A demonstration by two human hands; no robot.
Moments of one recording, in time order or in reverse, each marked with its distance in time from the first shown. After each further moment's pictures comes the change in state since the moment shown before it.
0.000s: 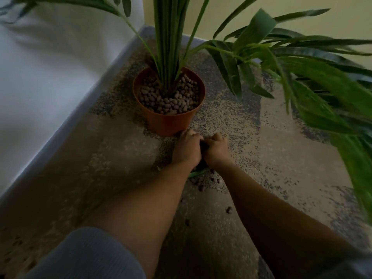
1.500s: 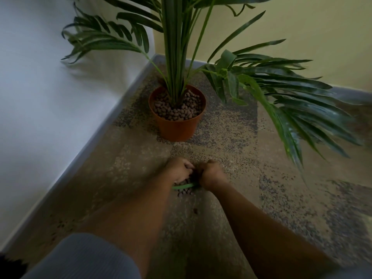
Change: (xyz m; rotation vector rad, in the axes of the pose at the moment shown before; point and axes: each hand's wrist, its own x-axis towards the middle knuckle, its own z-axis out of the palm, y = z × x) left_hand -0.081 -0.025 -0.055 -0.336 -0.420 -0.352; right_hand -0.091 -0.047 -0.010 0.010 -0.174 0.020
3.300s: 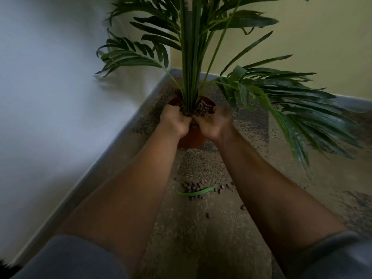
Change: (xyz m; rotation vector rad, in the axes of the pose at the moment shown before) left_hand -0.043 0.113 -0.126 -1.705 0.038 0.139; right_hand 0.035 -0.116 -0.134 2.065 -0.014 0.195
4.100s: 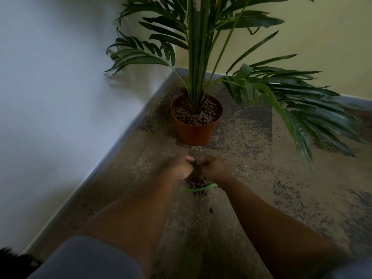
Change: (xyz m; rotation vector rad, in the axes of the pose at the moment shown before) left_hand -0.013 -0.065 -0.131 1.590 0.116 -0.139; right_hand -0.024 0.073 -0.115 -1.872 -0.073 -0.186
